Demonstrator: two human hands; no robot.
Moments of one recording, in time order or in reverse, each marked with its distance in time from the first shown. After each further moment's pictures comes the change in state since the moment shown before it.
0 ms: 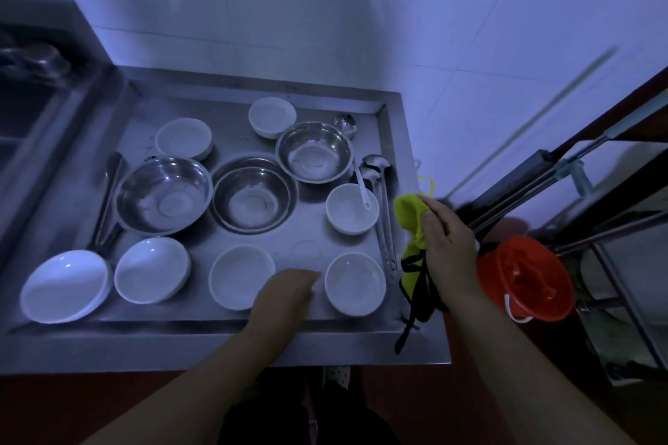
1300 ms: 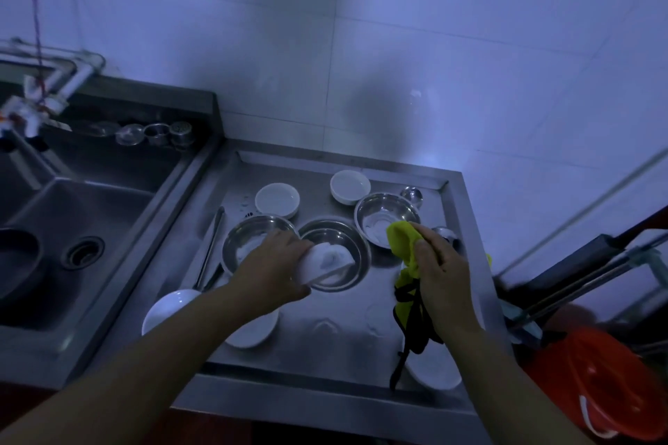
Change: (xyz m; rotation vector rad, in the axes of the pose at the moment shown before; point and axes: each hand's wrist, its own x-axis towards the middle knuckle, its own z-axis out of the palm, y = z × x) left_hand -0.001 -0.107 -0.191 0.104 0.000 -0.108; right_hand -0.037 -0.075 0.131 0.057 -0.140 -0.133
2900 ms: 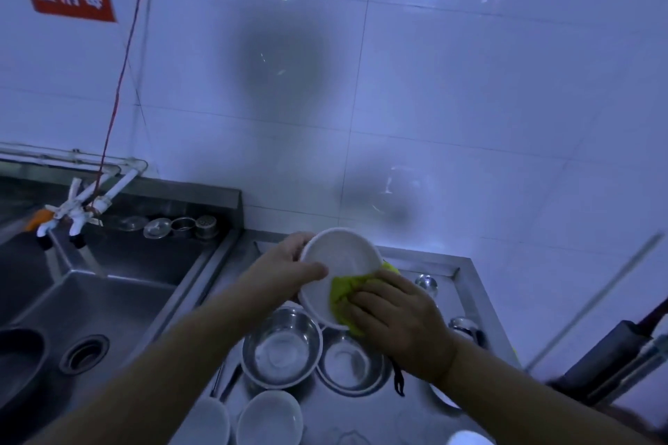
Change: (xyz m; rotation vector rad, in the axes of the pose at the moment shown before) left_hand 0.010 0.008 -0.150 -1.059 0.100 -0.162; right_hand 0.025 -0.103 0.076 -0.764 -0.048 -1.664
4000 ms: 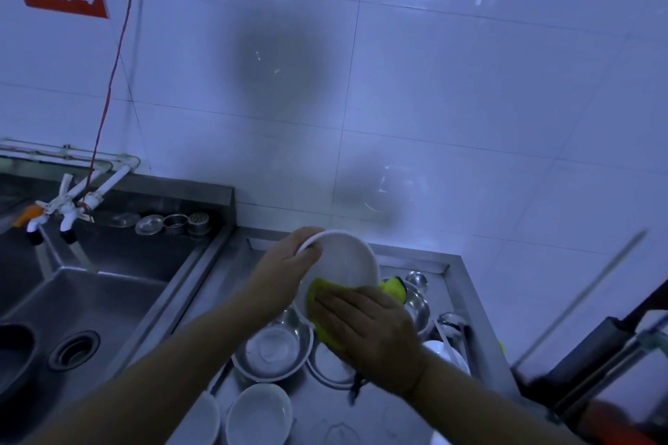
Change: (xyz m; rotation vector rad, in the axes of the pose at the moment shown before) left_hand 0.002 0.001 0.023 0.171 0.110 0.216; right_hand -0.007 -0.028 0.002 0.038 0.026 0.089
